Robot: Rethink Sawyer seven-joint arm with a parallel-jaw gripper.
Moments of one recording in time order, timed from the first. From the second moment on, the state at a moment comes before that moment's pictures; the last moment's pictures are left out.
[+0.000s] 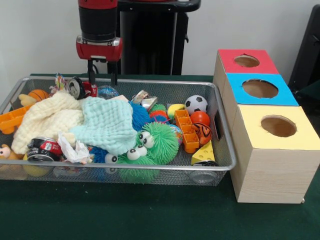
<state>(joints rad) -0.82 -0.72 0.35 2.00 -0.79 0.34 2.00</state>
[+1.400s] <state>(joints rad) -0.75 -0.61 0.22 1.95 -0.79 0.17 2.00</state>
